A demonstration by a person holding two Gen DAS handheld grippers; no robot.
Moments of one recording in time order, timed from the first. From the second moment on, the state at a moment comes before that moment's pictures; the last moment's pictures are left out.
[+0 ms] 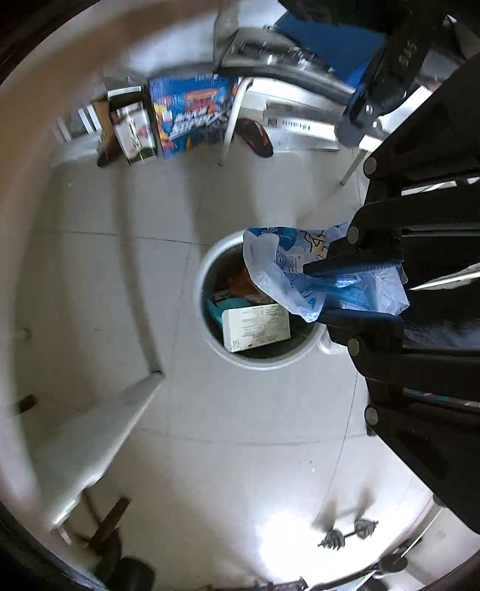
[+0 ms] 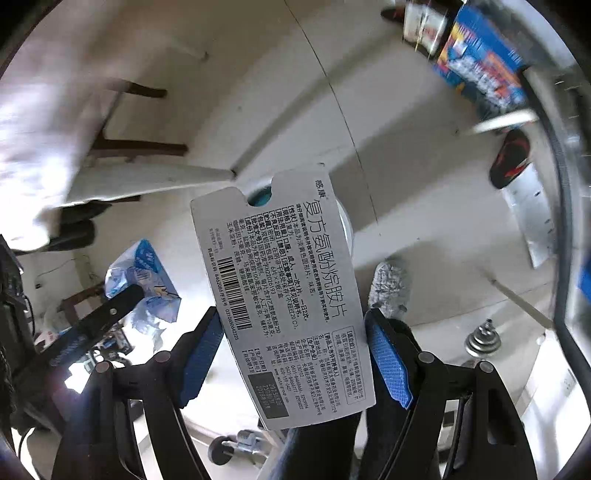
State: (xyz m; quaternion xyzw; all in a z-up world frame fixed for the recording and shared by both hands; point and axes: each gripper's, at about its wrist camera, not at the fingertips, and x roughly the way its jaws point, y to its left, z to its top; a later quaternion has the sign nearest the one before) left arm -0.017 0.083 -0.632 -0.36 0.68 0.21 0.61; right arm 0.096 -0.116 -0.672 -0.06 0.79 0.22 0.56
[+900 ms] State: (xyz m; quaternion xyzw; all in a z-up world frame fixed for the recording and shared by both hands) left arm -0.087 0.091 -0.664 -0.28 0.67 0.26 0.64; right arm 0.056 -0.084 -0.735 -0.16 0.74 0.24 0.61
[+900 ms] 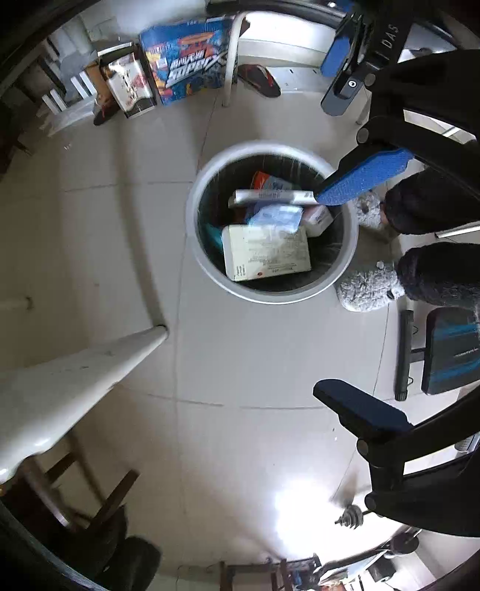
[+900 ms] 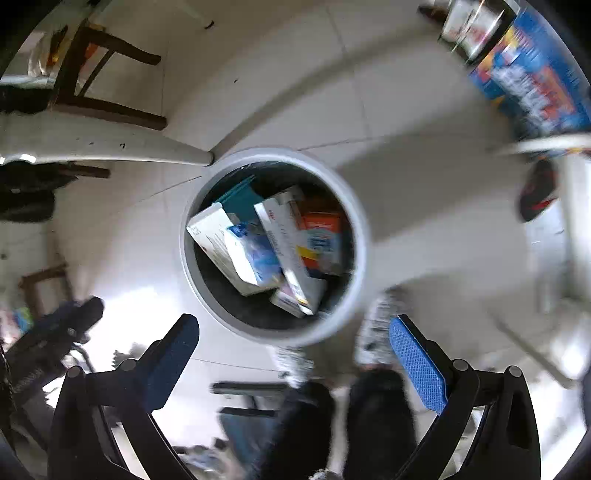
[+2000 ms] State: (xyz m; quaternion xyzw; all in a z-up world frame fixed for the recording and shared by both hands) left arm -0.152 0.024 -0.210 -0.33 0.54 0.17 0.75; right arm -0.014 -0.156 -0.188 -0.13 0.66 0.38 0.64
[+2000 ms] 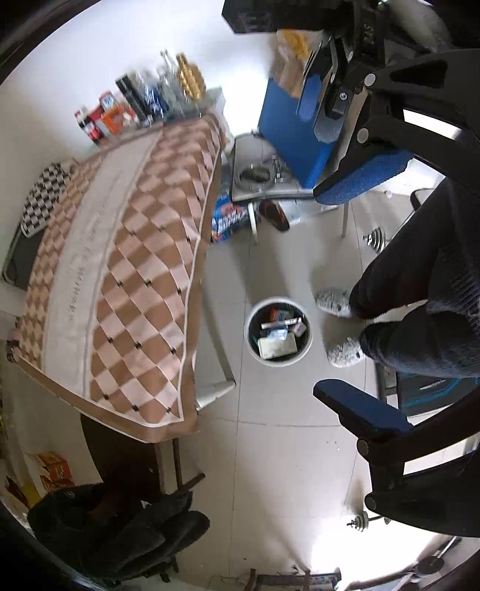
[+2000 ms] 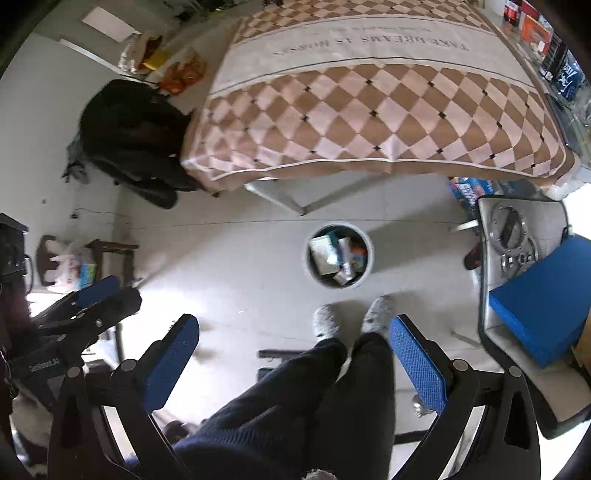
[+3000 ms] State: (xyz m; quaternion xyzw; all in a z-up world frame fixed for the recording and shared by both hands) left arm -0.168 -0.004 -0.130 -0.33 0.50 0.12 0.79; right arm -0.030 -0.192 -0.105 -0.09 0.65 0.43 0.62
